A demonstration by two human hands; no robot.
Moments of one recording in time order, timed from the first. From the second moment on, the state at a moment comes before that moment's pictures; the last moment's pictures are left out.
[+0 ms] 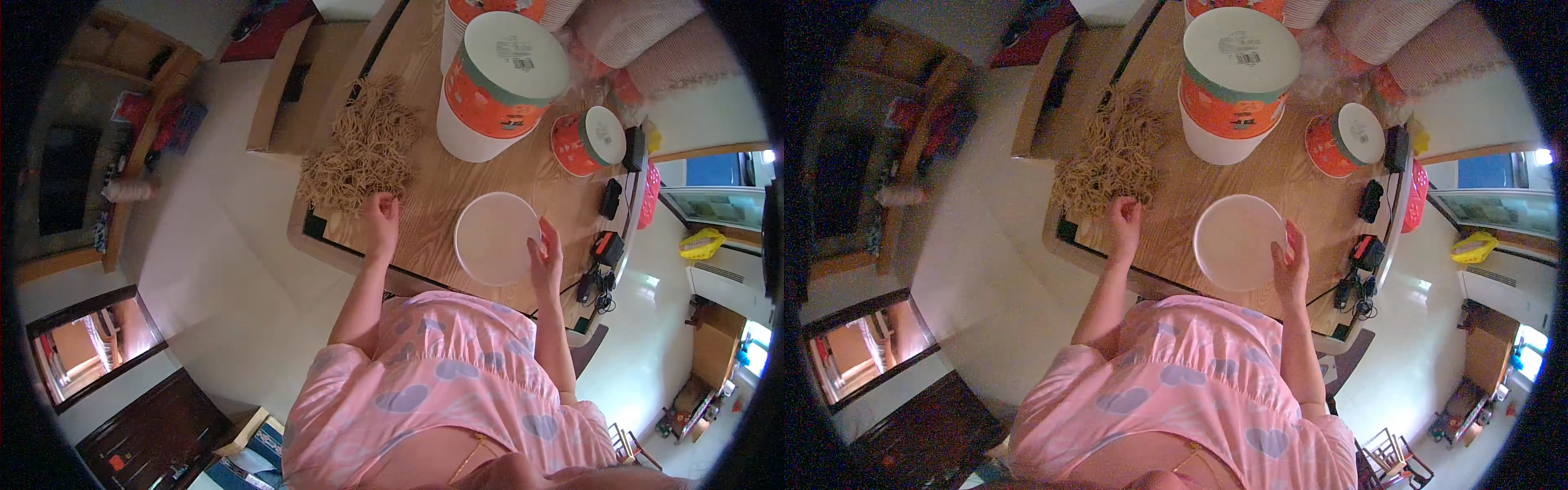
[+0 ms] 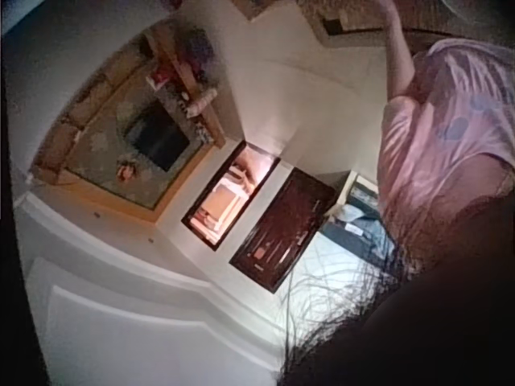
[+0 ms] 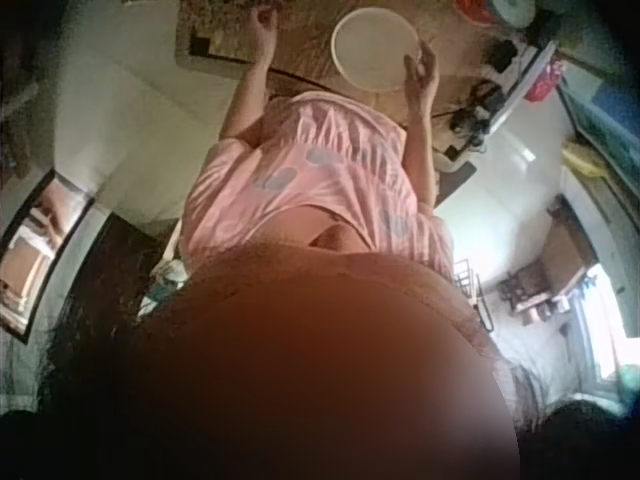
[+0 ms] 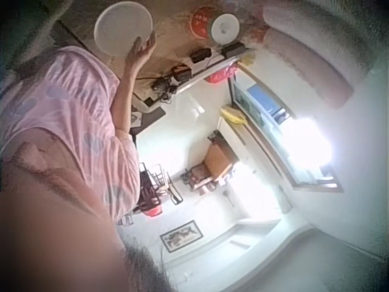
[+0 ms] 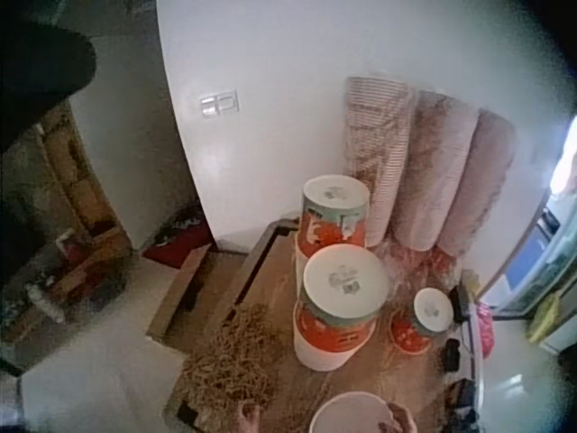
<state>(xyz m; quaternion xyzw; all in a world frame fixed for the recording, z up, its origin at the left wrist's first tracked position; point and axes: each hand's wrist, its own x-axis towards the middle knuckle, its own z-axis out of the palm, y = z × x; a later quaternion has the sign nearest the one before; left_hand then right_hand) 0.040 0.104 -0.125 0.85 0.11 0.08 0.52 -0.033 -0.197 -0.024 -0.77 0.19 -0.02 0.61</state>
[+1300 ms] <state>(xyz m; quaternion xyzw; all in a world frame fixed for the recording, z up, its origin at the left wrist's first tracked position) -0.001 0.074 0.024 0.83 -0.09 -0.08 0.54 0.020 -0.100 0.055 -0.35 0.18 0.14 0.91</state>
